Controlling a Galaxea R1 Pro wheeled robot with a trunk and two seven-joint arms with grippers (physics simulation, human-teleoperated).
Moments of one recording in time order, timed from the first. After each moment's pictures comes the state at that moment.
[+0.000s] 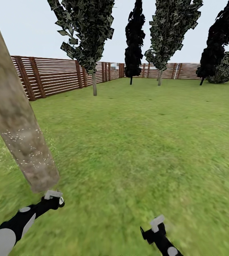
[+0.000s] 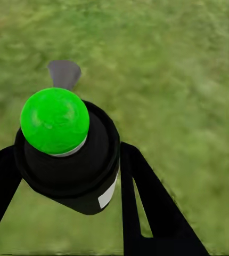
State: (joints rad) left arm -0.67 0.27 0.09 -0.29 -0.08 -0.12 -0.49; right arm -0.45 -0.04 0.41 -0.25 -0.02 -0.37 -0.02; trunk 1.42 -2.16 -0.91
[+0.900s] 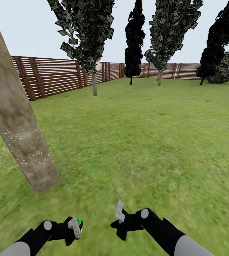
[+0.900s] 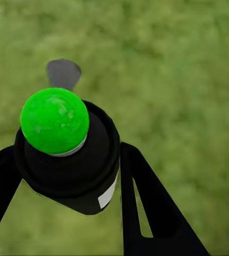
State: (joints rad) left arm -0.58 0.15 -0.19 -0.29 -0.51 -0.23 -0.68; right arm -0.58 -0.03 0.76 -0.70 0.09 0.06 0.71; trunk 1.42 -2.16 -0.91
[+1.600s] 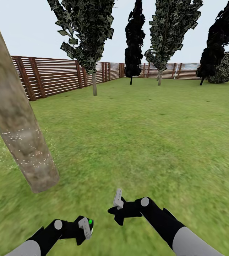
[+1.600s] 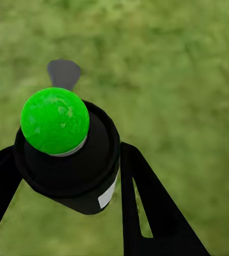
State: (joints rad) left arm -0.59 0.08 -0.27 -0.31 -0.50 -0.26 -0.68; right arm -0.62 -0.03 0.67 -0.78 0.09 0.07 0.76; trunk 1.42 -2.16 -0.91
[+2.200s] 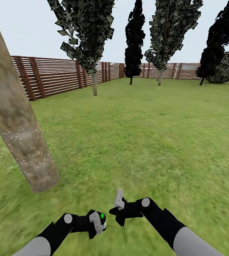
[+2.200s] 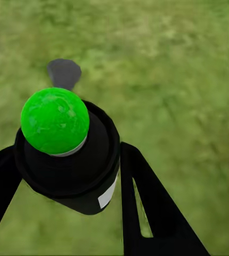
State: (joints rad) left arm -0.59 0.00 -0.26 -0.40 -0.47 -0.27 -0.76; right arm -0.62 -0.03 0.67 -0.77 0.09 0.06 0.76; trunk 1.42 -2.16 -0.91
